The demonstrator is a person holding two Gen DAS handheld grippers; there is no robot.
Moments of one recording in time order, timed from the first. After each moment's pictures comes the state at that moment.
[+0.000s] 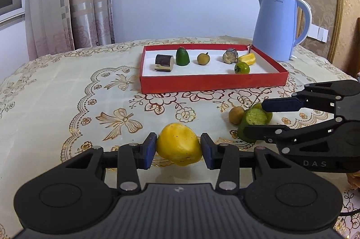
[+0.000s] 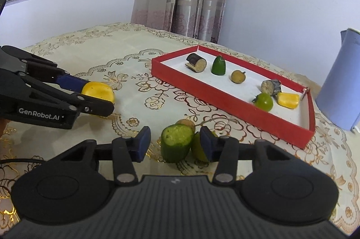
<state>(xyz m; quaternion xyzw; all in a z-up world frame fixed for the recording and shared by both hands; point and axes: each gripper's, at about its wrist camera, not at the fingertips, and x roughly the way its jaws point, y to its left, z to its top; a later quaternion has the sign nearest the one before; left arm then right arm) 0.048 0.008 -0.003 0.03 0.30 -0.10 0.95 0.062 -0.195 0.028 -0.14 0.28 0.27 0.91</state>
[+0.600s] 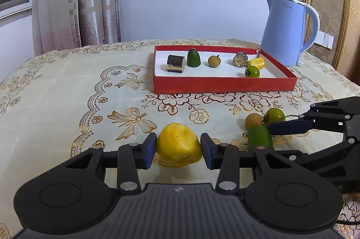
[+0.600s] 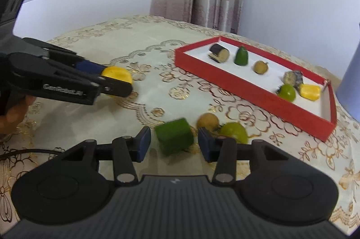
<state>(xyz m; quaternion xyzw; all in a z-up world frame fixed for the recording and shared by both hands) 0.052 0.025 -0.003 0.01 0.30 -0.09 0.95 0.051 -0.189 0.024 -0.13 0.30 0.32 0.89</state>
